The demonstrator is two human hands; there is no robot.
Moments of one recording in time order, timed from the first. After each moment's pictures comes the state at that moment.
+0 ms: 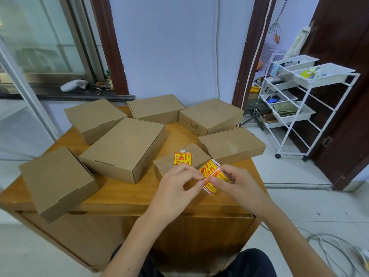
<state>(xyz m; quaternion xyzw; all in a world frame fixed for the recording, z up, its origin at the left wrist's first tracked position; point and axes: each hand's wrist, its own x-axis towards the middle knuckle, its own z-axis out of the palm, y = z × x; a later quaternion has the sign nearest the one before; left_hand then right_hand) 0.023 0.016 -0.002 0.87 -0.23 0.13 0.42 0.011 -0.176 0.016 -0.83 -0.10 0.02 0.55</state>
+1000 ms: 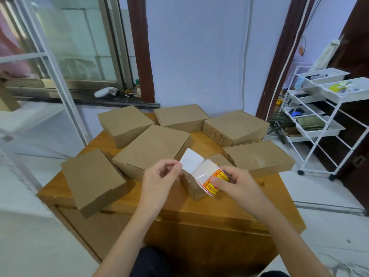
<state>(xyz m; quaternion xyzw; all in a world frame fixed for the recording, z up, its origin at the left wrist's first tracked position) 0.037 0.093 0.012 0.76 0.00 0.16 0.63 0.029 -0.113 0.037 -0.81 -0.12 0.04 0.57</state>
